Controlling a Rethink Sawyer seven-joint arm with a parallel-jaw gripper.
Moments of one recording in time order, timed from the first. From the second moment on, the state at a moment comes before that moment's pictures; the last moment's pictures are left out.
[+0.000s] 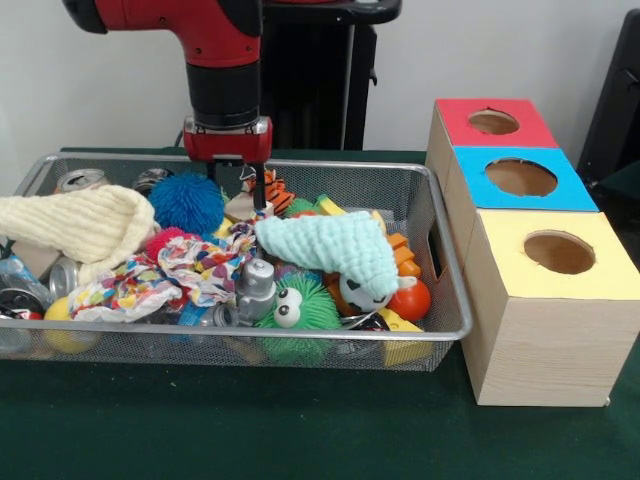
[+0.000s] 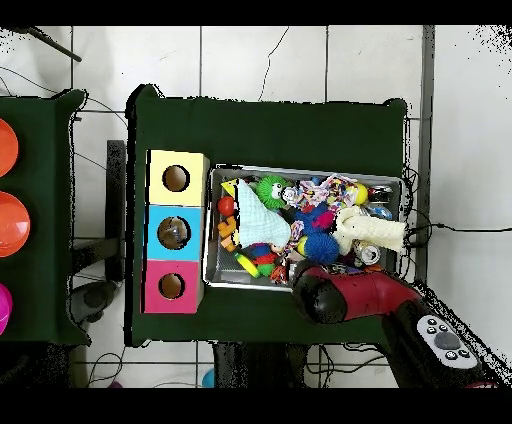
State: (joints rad) arm -0.73 -0.57 0.28 1.92 -0.74 0.22 1.94
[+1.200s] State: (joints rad) arm -0.68 -0.57 0.22 1.92 -0.74 0.12 1.94
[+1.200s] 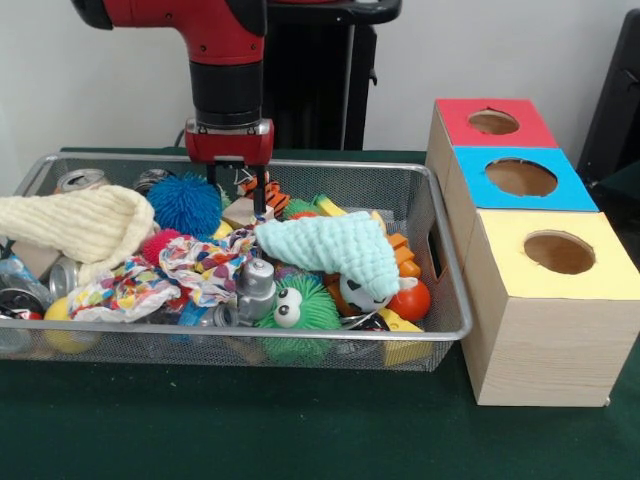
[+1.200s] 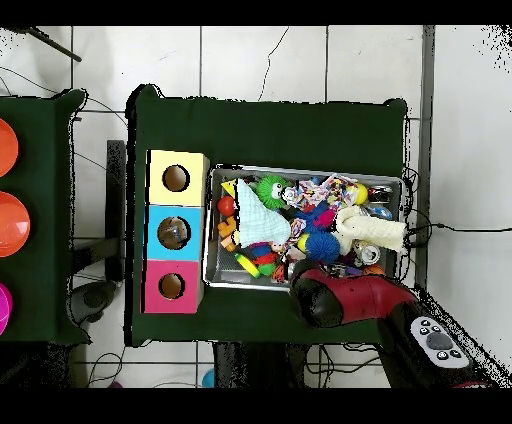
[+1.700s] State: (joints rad) arm -0.73 -0.59 0.26 1.92 -0.73 0.19 1.94
